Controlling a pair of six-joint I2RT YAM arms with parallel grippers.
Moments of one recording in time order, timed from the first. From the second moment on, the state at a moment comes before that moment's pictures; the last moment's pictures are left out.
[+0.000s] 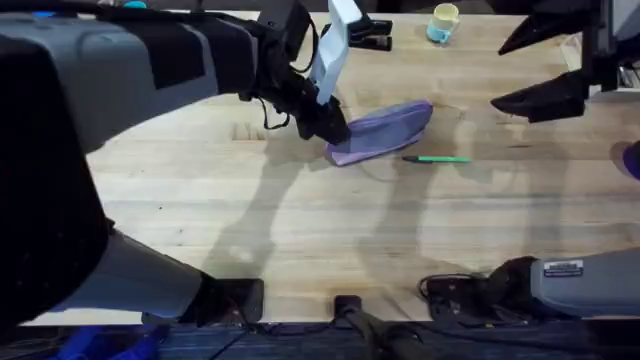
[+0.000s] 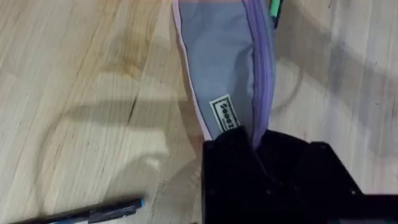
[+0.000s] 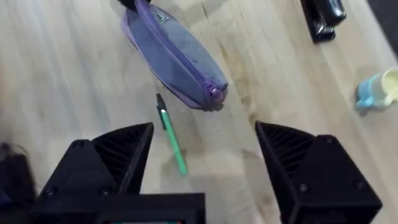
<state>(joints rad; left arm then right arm) -0.39 1.71 1.11 -0.58 0.67 0.73 -0.38 1.63 1.58 -1.48 -0.77 -1.60</state>
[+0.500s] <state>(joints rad) -0.39 1.71 1.11 -0.58 0.67 0.73 -0.38 1.74 1.58 -1.47 -0.90 -1.26</state>
